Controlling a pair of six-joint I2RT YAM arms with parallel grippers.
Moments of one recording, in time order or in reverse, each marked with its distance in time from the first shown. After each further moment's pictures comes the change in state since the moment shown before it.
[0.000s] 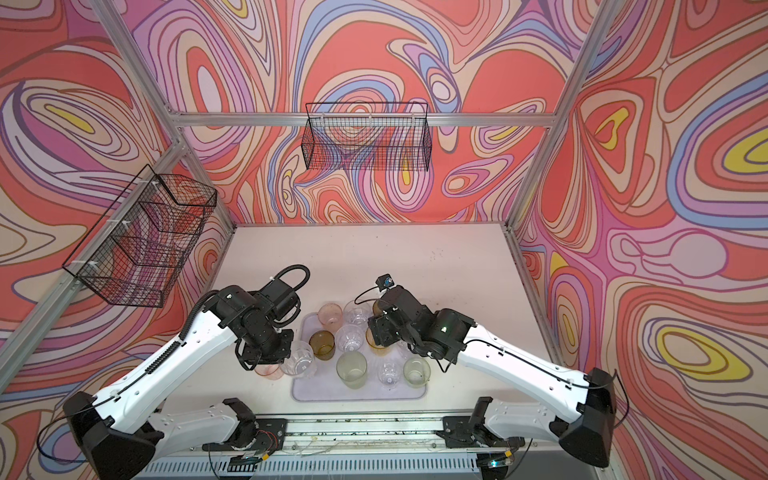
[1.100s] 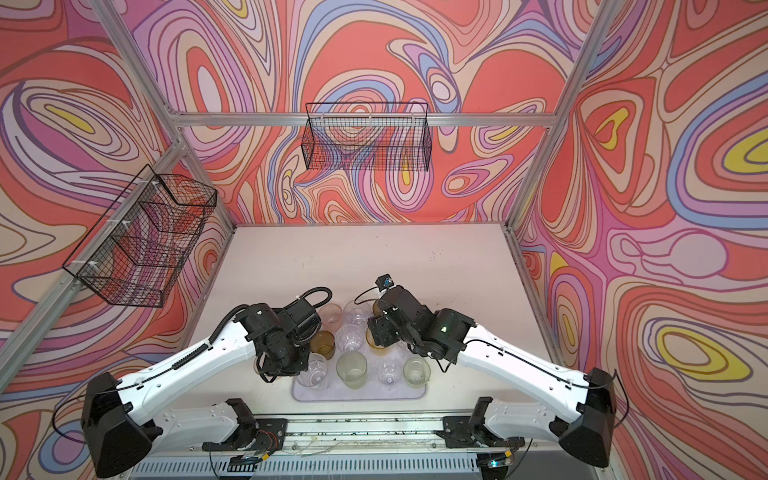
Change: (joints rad) left arm -0.153 0.038 -0.179 0.219 0.001 -0.122; right arm 0.000 0.000 0.000 0.000 -0.006 0.000
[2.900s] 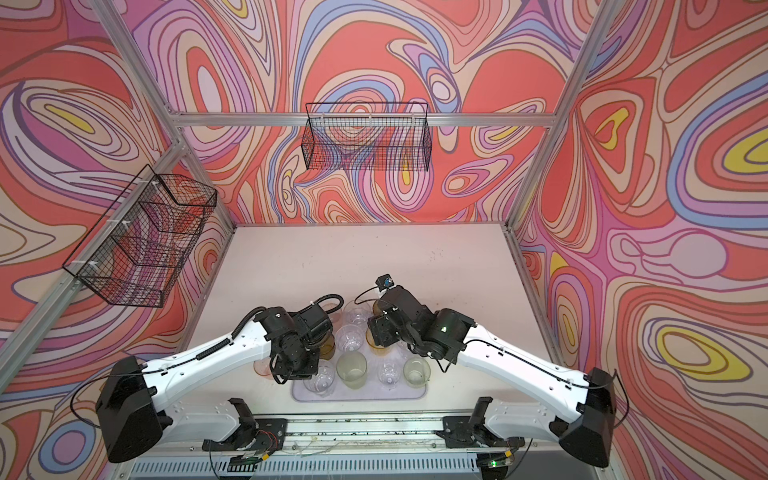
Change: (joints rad) left arm -0.046 0.082 -0.027 0.072 0.028 -0.024; right arm 0.000 0.000 0.000 0.000 0.000 0.003
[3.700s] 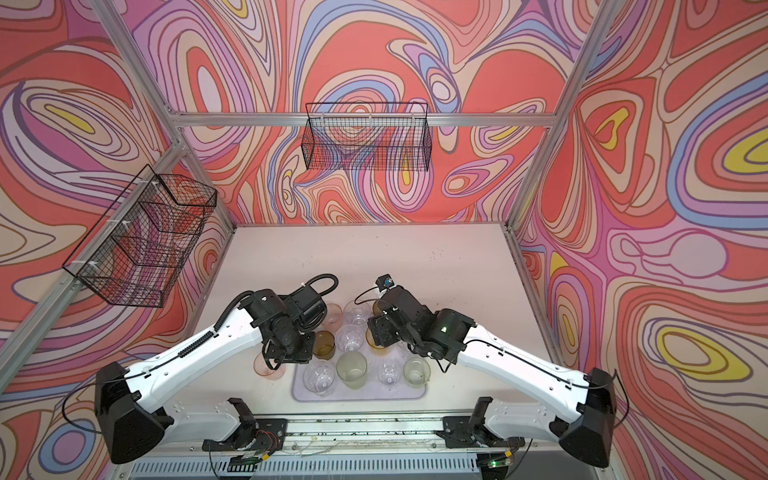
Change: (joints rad) left arm 0.085 -0.008 0.194 -0.155 -0.079 0.100; right arm 0.000 -0.001 -0.001 0.000 0.000 0.000
